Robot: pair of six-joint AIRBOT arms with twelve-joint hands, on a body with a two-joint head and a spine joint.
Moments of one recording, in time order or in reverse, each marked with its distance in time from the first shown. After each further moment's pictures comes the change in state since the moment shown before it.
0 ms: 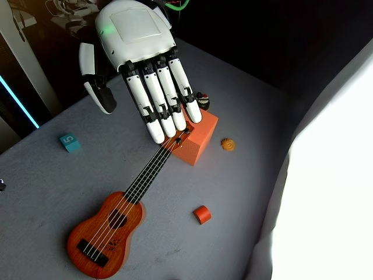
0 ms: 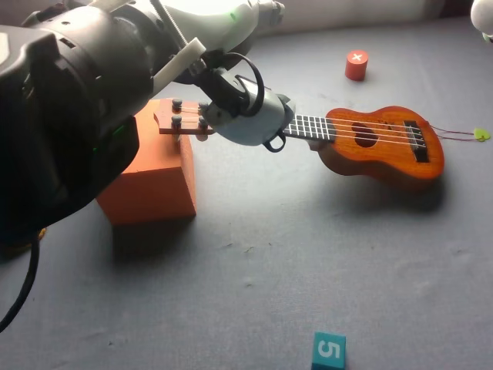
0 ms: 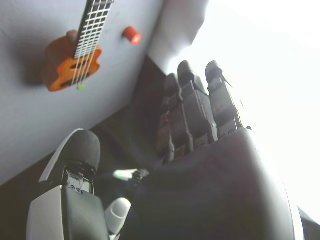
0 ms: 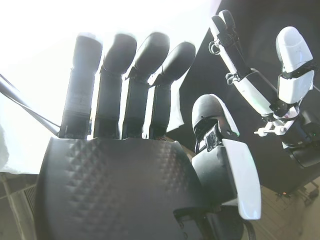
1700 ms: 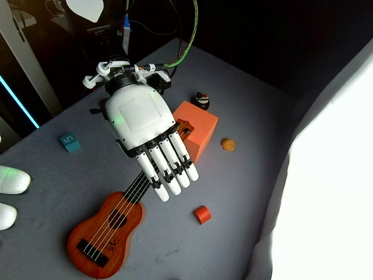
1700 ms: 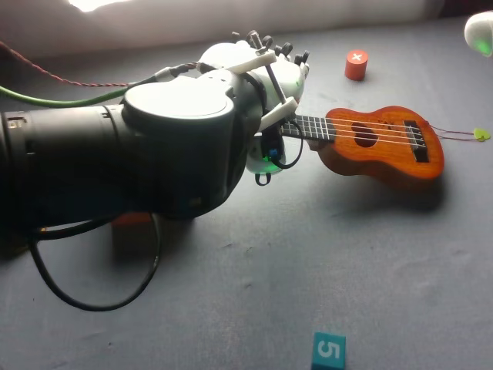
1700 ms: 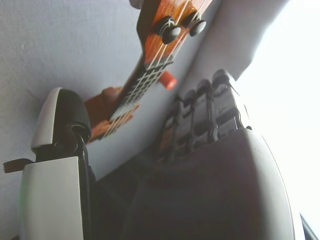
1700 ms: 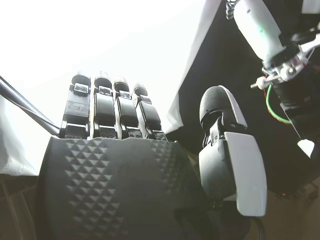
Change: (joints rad) left arm 0.188 -0.378 0.365 0.005 0.069 -0.012; right arm -0.007 -0.001 -0.001 0.000 -0.001 -0.003
